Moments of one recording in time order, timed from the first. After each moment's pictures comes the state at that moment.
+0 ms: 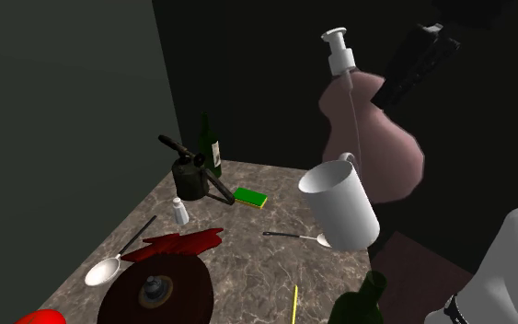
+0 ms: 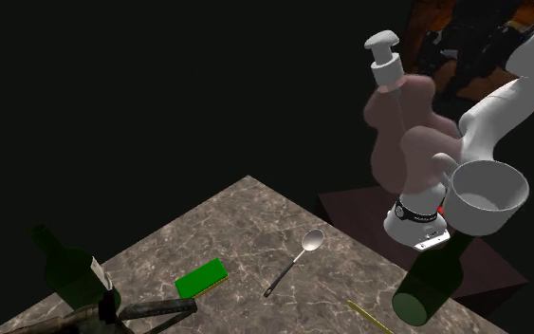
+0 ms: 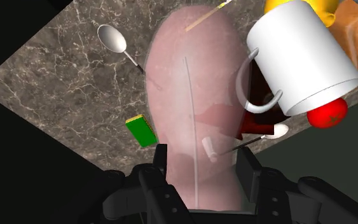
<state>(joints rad) 0.17 -0.95 0.16 -2.15 0.15 1.62 0.33</state>
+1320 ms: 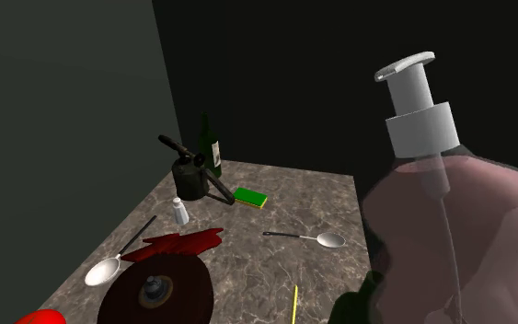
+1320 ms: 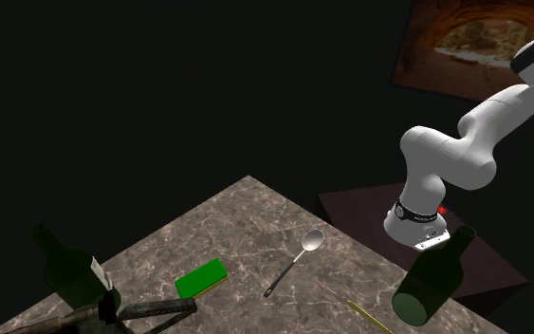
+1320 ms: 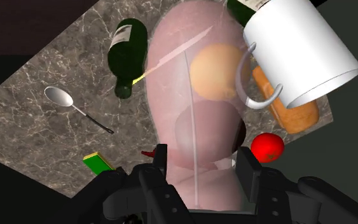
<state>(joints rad) 0.19 -1.04 0.58 -1.95 0.39 1.43 0.76</state>
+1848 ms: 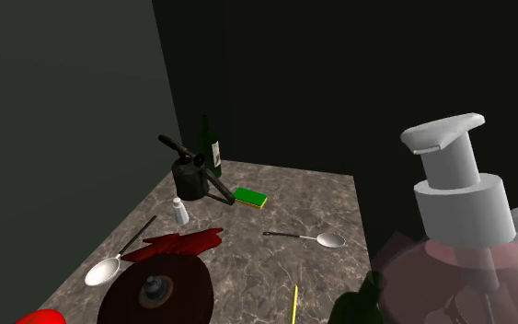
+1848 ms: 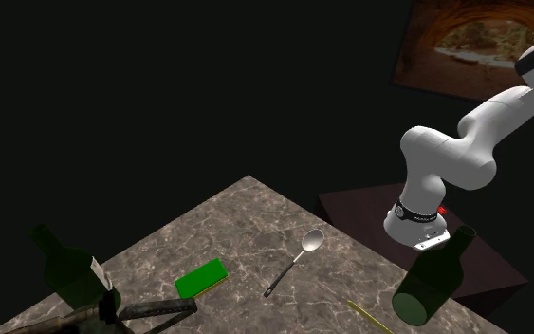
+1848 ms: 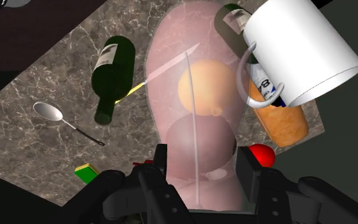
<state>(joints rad) 0.19 -1.07 0.67 -1.93 0.45 1.44 0.85</state>
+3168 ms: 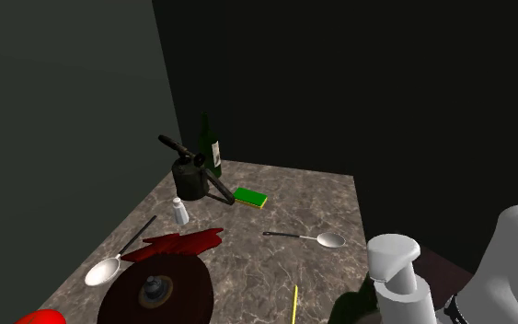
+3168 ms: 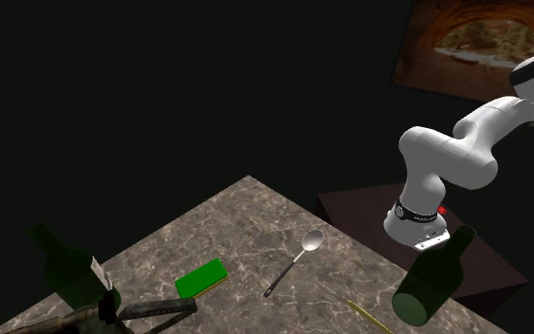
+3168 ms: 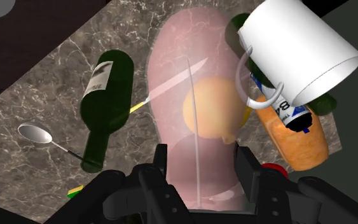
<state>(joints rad) 0.27 -1.23 0.76 -2.26 0.55 1.61 0.85</state>
